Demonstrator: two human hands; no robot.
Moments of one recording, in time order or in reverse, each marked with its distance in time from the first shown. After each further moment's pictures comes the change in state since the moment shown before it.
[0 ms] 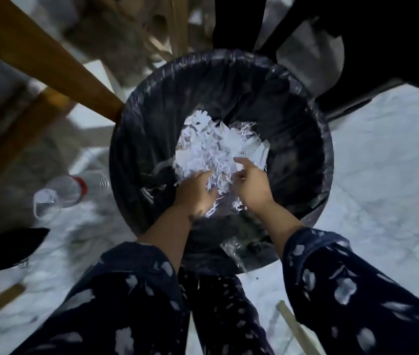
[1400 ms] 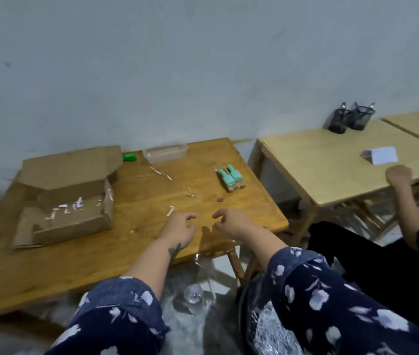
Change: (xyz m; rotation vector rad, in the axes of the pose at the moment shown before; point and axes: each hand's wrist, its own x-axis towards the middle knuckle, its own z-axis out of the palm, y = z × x) left_hand -0.454 0.014 -0.342 -0.228 0.863 -0.099; right_hand -0.385 -0.416 -0.042 -0.654 -0.135 -0.881
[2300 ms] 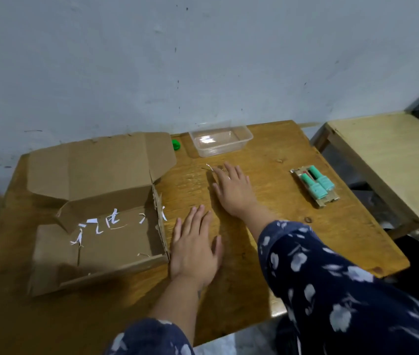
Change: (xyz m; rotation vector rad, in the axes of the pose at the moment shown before) left_hand 0.084 -0.144 -0.051 0.400 0.197 0.148; right_hand 0.235 -0.129 0.081 -0.234 0.242 -0.203
